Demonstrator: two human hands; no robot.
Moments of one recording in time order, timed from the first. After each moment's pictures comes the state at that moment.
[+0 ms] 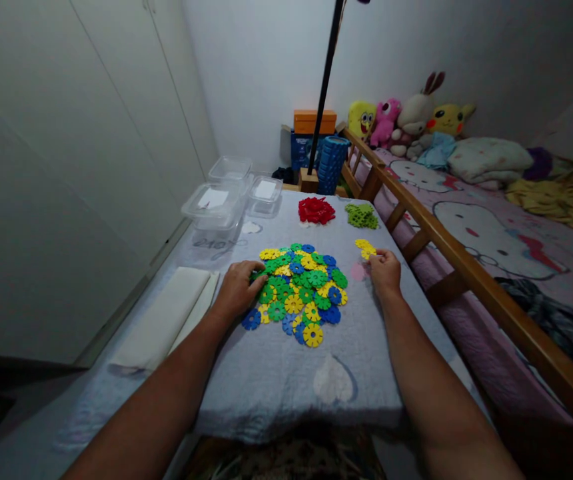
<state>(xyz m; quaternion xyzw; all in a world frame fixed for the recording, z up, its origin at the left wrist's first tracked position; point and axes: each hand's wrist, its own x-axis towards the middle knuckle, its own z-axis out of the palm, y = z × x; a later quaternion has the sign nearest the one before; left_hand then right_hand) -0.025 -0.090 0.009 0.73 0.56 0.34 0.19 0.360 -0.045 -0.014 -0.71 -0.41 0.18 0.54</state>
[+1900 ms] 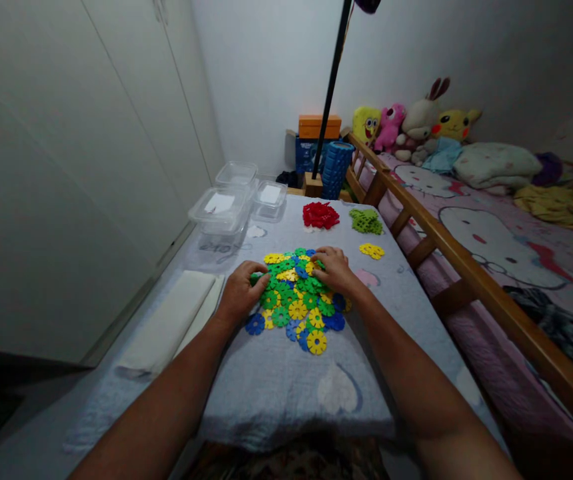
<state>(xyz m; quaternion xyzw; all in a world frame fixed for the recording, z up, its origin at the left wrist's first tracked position) -0.023 -0.093 0.017 0.70 0.54 0.42 0.19 0.241 -0.046 0.036 -0.58 -0.79 0.11 0.15</state>
